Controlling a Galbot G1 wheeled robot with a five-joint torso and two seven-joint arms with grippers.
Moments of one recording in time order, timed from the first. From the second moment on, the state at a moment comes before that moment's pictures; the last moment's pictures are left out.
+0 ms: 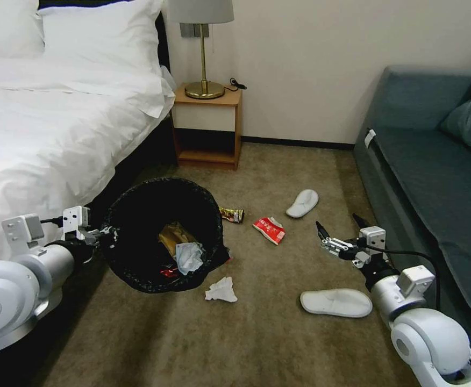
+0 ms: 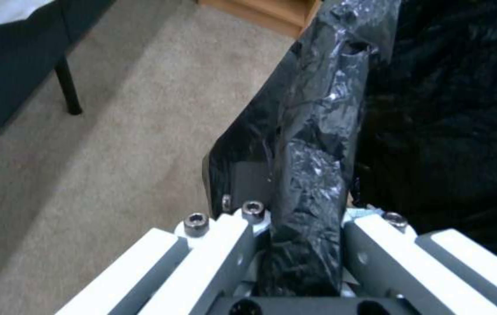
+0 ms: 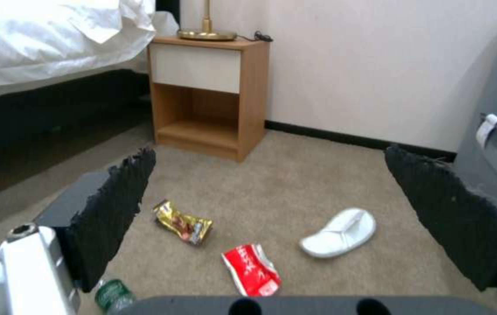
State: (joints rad) left arm 1.35 -0.75 -0.81 -2.35 -1.59 0.74 -0.72; right arm -1.48 1.06 0.59 2.18 0.46 -0.19 0.01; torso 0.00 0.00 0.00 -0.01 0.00
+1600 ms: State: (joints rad) left arm 1.38 -0.73 -0.85 -2.38 -1.61 0.74 -0.69; right arm -1.71 0.94 0.81 1.78 0.39 -0.04 -0.51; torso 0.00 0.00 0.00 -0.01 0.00
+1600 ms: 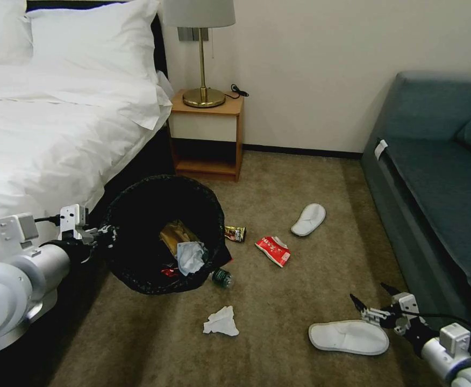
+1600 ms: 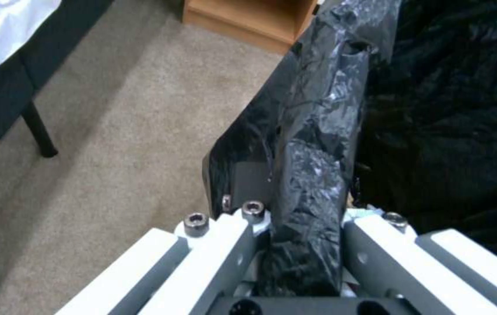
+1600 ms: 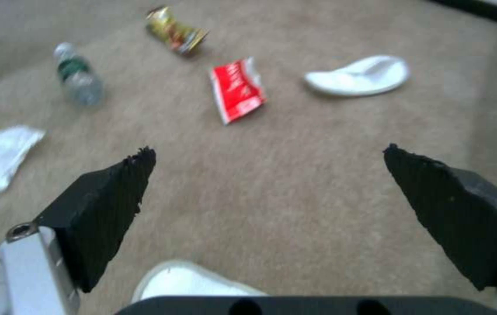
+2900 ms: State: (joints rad) left arm 1.40 -0.72 -0.82 -2.42 -1.62 0.74 -0.72; right arm -1.33 0.79 0.30 1.22 0.27 0.18 -0.68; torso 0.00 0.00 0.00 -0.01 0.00
